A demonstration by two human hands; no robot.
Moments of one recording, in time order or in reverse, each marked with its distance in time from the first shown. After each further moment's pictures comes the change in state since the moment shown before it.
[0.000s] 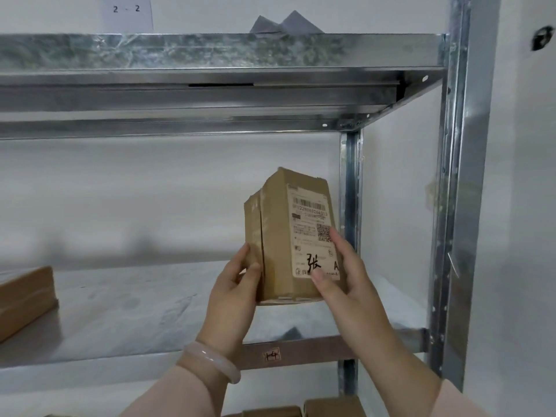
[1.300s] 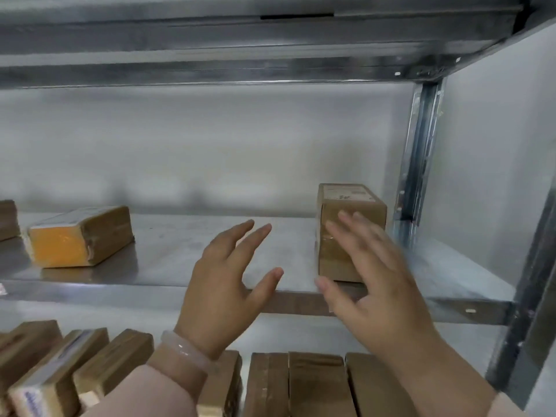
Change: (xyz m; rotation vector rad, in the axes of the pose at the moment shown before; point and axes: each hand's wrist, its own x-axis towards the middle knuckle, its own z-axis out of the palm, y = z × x) left_hand -0.028 -0.030 -0.116 0.934 0.044 0.510; right_hand -0.033 -0.004 0.057 -0.728 -0.101 -0.416
